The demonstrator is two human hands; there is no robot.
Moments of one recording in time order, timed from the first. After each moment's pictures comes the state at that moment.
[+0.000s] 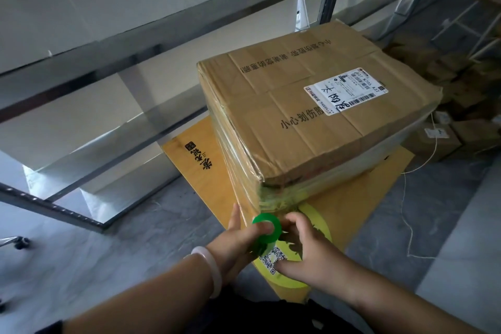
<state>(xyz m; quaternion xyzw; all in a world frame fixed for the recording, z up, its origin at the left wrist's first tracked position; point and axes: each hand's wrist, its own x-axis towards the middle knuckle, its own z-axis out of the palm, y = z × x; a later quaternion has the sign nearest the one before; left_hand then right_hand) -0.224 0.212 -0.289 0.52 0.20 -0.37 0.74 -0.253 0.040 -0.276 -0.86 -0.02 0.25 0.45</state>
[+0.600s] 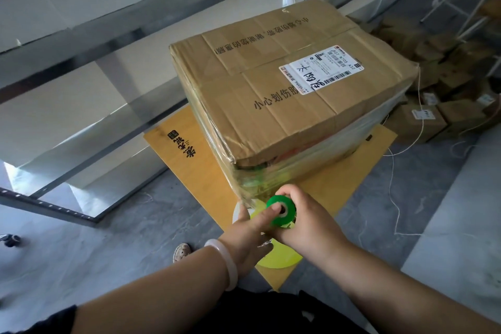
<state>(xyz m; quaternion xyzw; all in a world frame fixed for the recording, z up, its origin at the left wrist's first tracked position) -0.240 0.161 -0.299 0.51 0.22 -0.38 0.74 -0.250 0.021 -0.281 -0.92 0.04 0.11 0.38</state>
